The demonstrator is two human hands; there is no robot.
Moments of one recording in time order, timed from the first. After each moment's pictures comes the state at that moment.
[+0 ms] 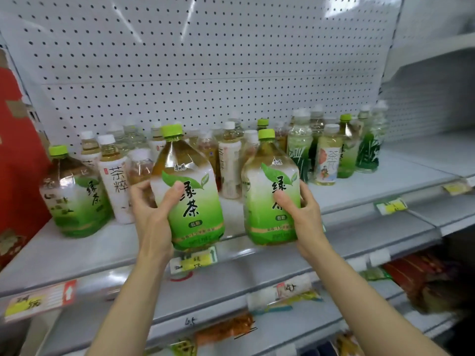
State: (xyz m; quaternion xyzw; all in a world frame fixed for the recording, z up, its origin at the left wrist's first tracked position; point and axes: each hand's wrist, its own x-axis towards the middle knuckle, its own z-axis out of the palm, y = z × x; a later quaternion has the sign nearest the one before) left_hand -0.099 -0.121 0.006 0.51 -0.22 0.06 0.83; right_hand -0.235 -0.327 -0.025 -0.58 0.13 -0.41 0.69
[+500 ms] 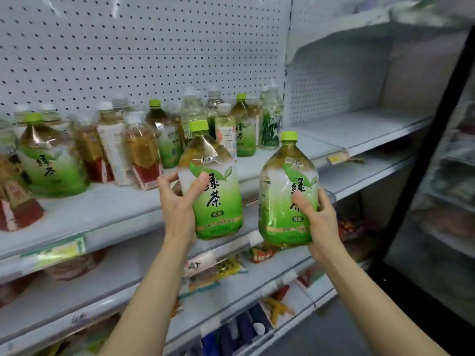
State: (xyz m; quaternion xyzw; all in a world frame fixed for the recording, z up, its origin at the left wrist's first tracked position) left_hand -0.277 -0.322 -0.030 0.49 -0.26 -0.10 0.83; right_hand -0.468 -0.458 -0.062 -0.52 0.20 -0.47 0.68
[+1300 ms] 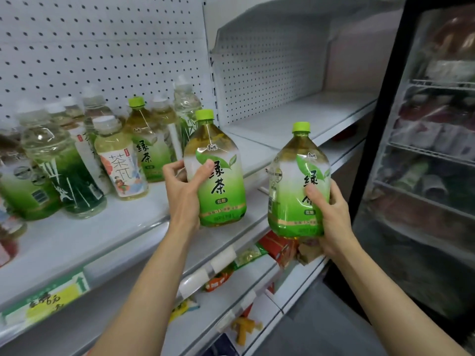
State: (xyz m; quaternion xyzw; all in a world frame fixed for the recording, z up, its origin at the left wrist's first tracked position) left_hand -0.312 -0.585 -0.021 0.51 -0.29 -0.22 0.78; right_hand -0.540 -0.662 -0.060 -0.48 0.25 -0.56 0.63
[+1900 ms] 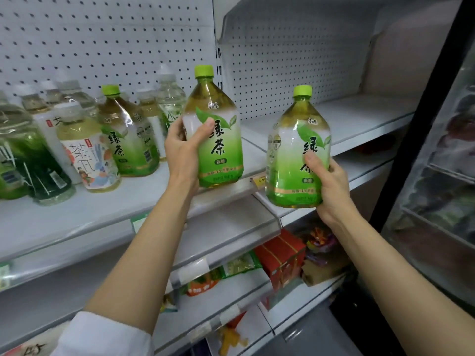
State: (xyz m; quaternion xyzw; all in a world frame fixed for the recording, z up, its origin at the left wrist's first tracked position) left_hand -0.332 -0.703 0.006 0.50 -0.30 -0.11 0.81; right_hand -0.549 -0.819 -0.038 -0.53 0.20 -0.48 0.67
